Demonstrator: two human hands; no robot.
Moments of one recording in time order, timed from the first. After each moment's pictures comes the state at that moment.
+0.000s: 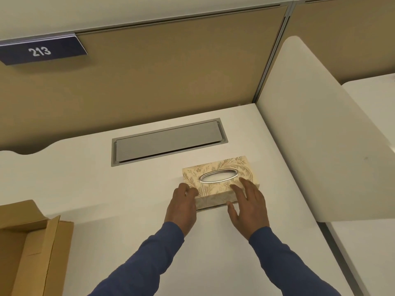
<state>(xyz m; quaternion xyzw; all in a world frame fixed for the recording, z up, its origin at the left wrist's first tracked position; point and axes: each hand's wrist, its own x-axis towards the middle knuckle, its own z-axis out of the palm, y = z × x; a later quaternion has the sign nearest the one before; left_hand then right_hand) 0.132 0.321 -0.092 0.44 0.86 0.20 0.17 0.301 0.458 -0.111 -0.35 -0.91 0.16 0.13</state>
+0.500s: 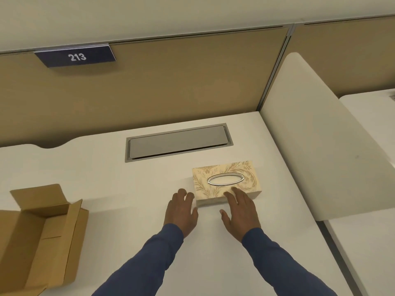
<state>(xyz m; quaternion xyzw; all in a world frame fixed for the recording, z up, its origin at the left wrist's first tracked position) 0.137 0.275 -0.098 0.43 0.89 0.11 0.15 0.297 0.411 -0.098 -0.34 -0.92 0.17 0.02</state>
